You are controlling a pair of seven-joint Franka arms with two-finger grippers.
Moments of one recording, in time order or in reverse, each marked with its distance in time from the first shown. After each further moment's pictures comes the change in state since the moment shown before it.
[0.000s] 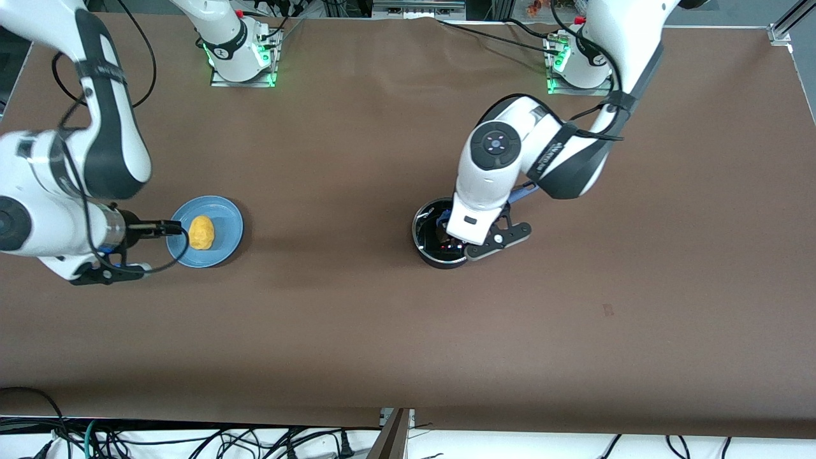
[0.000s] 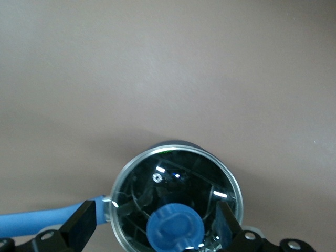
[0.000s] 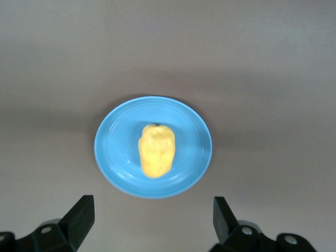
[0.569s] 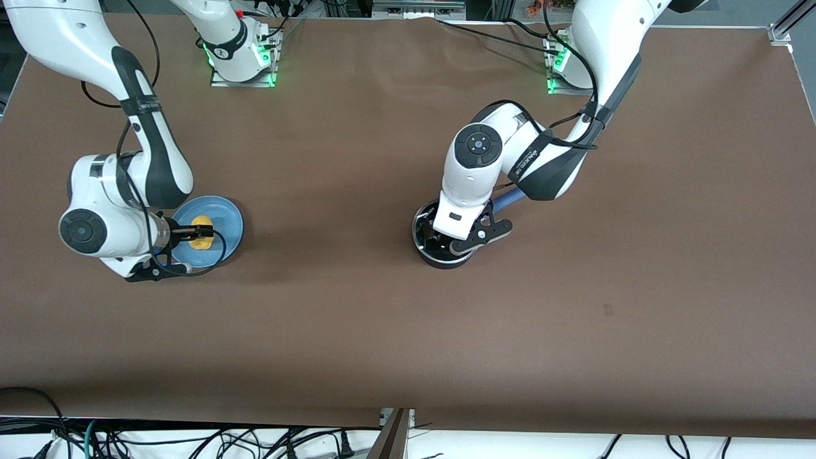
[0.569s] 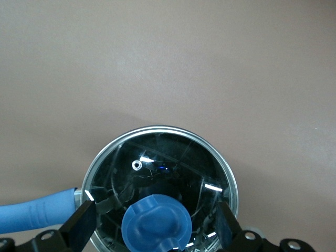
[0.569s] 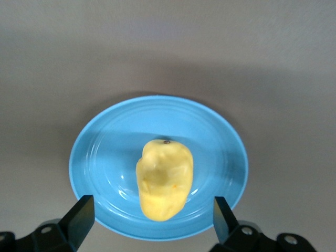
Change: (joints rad) left arm -0.013 0.012 0.000 -0.090 0.000 0.123 -0.045; right arm -0.001 0.017 0.000 -0.249 -0.001 0.257 0.002
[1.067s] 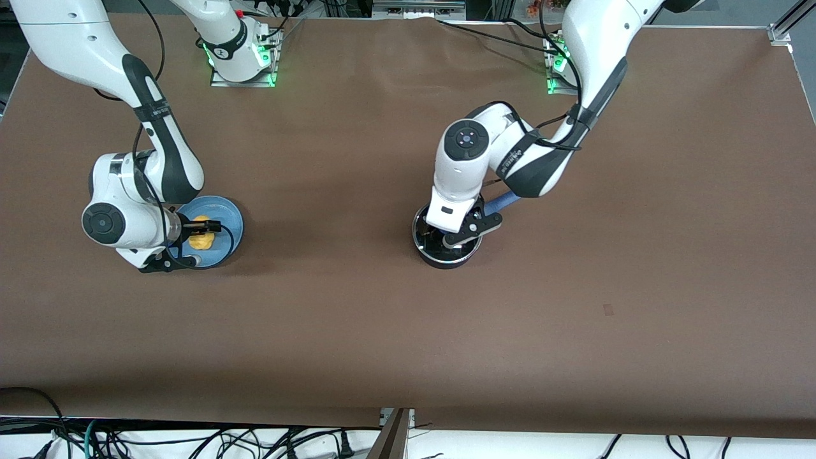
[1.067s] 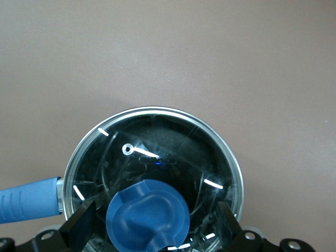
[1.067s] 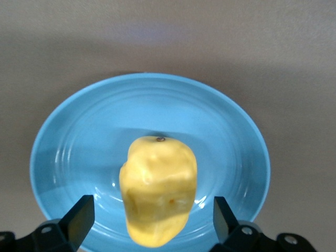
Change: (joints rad) left arm -0.036 0.003 -0.001 -0.071 0.083 0.072 -0.116; right arm -0.004 0.002 -0.019 -0.132 0.000 0.154 0.002
